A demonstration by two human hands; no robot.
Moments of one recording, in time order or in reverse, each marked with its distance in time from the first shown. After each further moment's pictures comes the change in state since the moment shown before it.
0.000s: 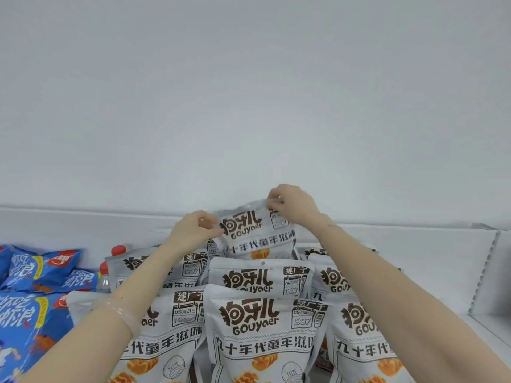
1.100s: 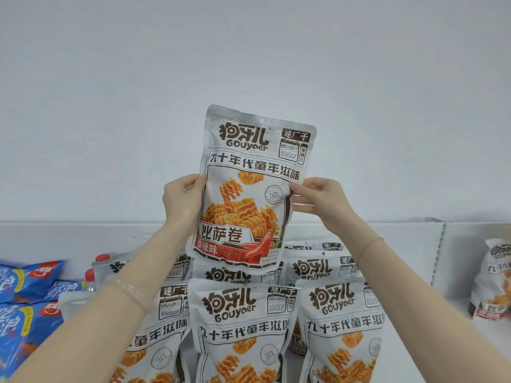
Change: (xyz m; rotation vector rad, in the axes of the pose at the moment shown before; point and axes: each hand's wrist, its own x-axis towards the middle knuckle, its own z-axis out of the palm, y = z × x) left_hand -0.030 0.094 0.000 -0.630 0.428 0.156; right_hand -0.108 0.002 -0.104 1.176 0.256 0.371
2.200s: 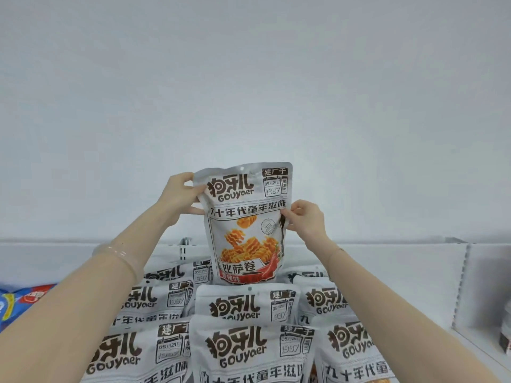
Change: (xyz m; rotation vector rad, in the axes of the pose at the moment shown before) left_hand 0.091 0.002 -0.010 0.162 -0.330 -0.099; right_hand 0.081 0.064 0.039 -0.373 0.186 -0.077
